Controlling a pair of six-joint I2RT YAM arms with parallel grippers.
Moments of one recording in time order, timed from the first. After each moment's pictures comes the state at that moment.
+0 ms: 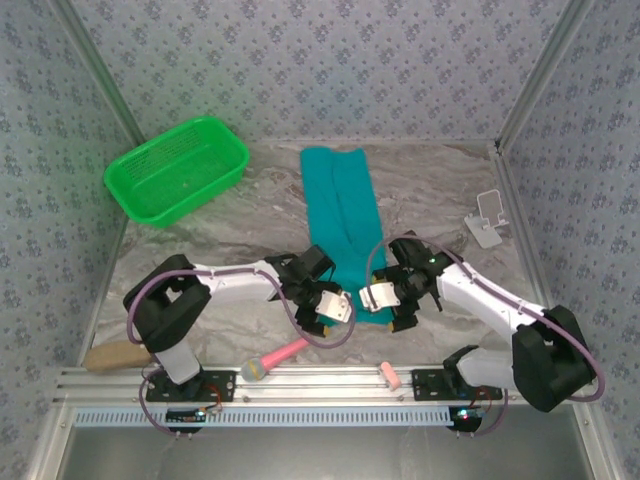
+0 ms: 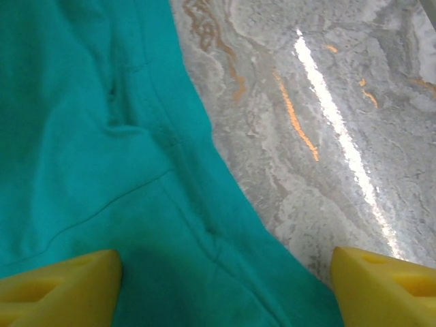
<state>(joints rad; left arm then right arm) -0.96 1.70 0.92 -0.38 0.39 0.95 0.53 1.24 0.70 -0.74 -0.27 -1.34</state>
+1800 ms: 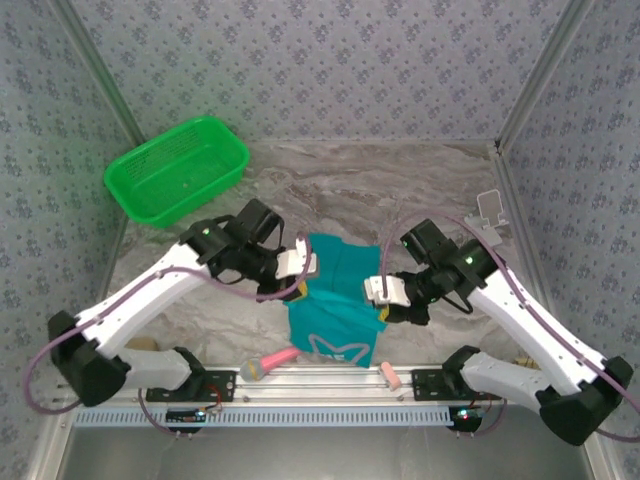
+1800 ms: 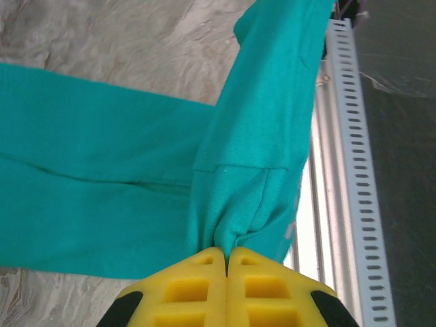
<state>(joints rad) -0.75 1.30 1.21 -1.05 0.60 0.63 0.59 1.05 1.05 -1.28 -0.56 -1.01</state>
